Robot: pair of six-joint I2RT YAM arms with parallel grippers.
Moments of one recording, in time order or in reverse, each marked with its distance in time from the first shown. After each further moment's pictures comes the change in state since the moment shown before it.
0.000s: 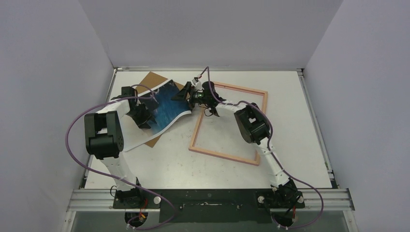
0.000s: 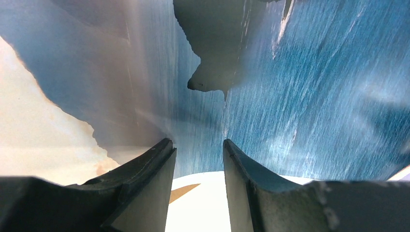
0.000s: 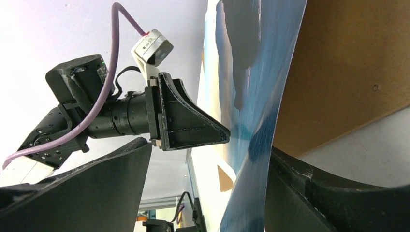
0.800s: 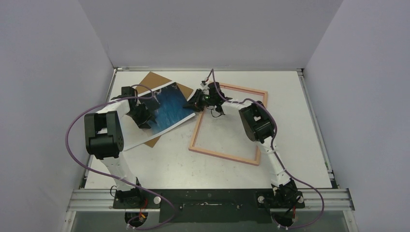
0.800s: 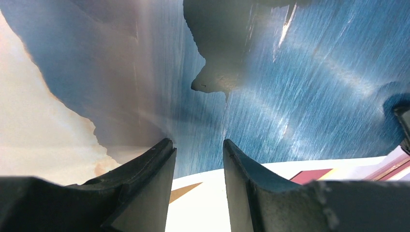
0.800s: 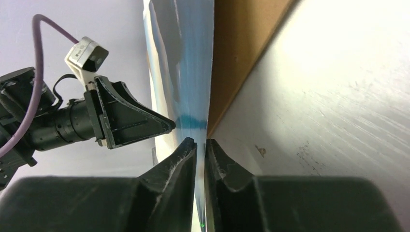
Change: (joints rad) left arm 0.000 0.000 0.000 0.001 0.000 -0.003; right arm -0.059 -0.042 -0.069 -0.220 0.034 -0.186
